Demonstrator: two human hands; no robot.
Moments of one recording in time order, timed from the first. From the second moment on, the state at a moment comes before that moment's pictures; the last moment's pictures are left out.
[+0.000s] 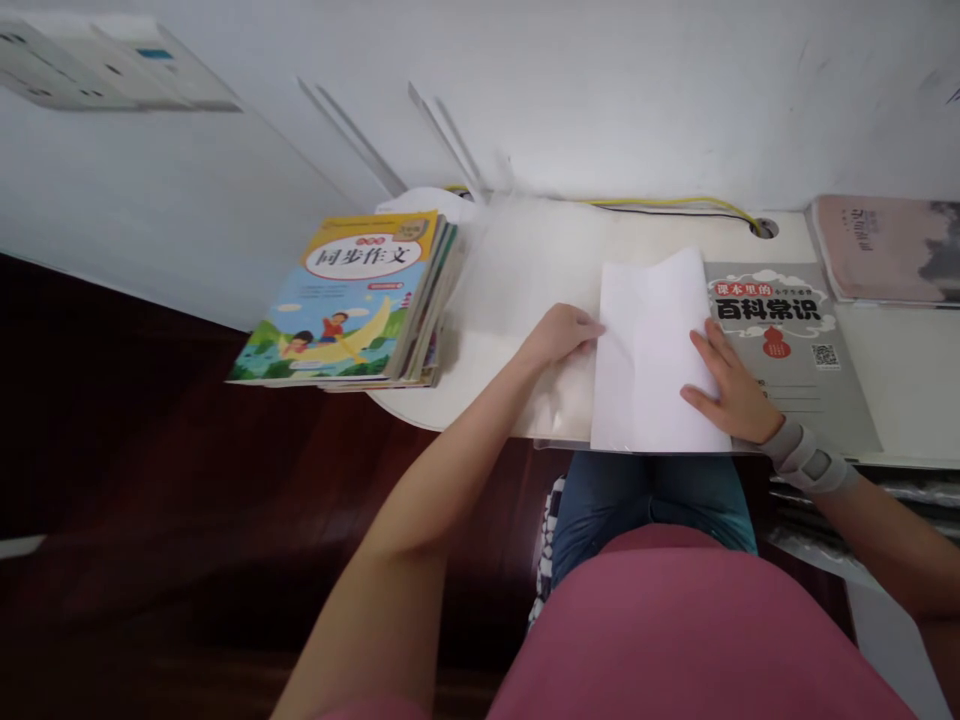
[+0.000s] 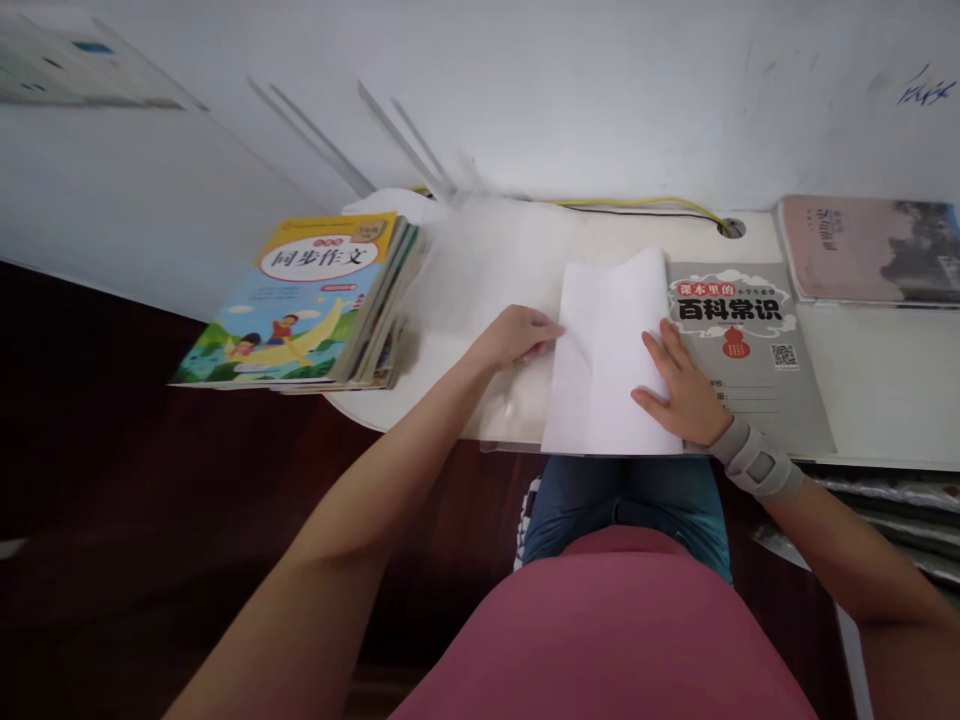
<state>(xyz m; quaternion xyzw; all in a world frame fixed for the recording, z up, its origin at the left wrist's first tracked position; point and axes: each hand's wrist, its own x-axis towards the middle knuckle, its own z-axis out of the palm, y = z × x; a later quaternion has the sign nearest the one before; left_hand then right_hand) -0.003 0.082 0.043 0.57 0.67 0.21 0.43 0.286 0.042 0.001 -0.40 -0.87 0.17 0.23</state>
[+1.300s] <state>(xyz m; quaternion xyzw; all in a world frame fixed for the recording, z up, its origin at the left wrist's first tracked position) -0.013 -0.031 -0.021 0.67 0.67 0.31 0.11 0.249 0.049 0.009 -0.42 -0.91 -0.03 0.01</state>
